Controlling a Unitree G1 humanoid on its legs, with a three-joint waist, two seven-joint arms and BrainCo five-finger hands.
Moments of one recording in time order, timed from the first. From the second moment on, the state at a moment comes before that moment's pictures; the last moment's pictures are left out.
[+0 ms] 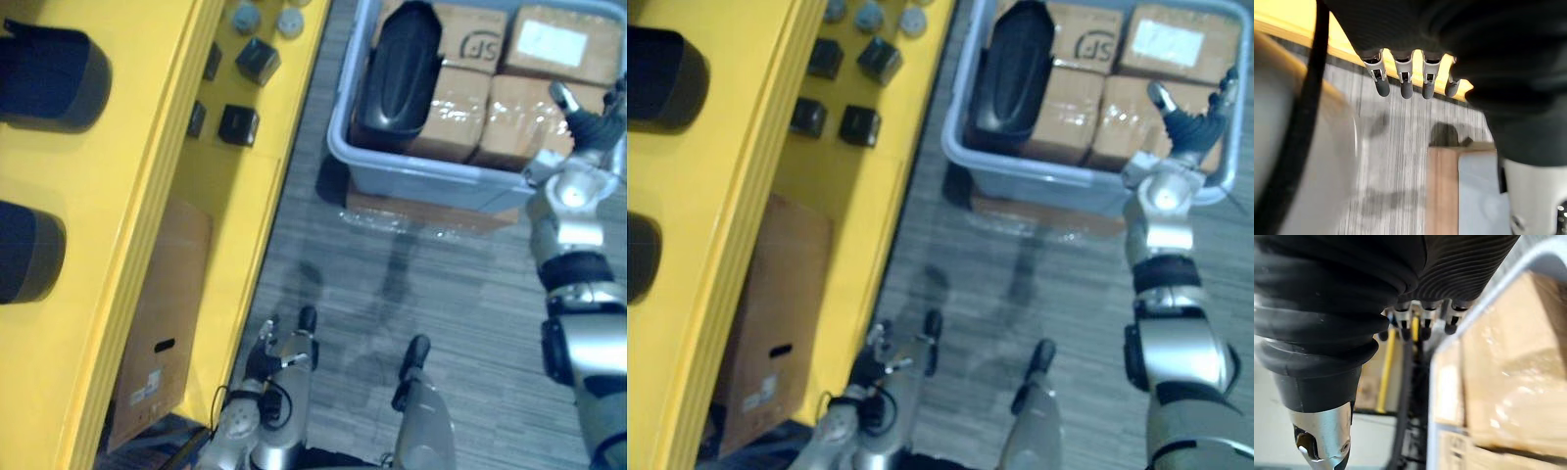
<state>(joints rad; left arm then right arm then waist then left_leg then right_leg) 0.11 0.13 -0.34 0.43 -0.15 -0.32 0.19 -1.12 -0.73 0.14 1.01 0.50 -0.18 -0.43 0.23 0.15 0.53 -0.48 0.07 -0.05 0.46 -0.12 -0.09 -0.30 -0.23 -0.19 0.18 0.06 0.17</state>
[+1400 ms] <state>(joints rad) 0.03 0.10 -0.46 0.58 -0.28 -0.42 0.19 -1.31 -0.86 0.39 1.13 0.37 0.26 -0.44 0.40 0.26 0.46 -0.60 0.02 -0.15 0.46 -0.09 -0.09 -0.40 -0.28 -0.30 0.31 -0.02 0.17</state>
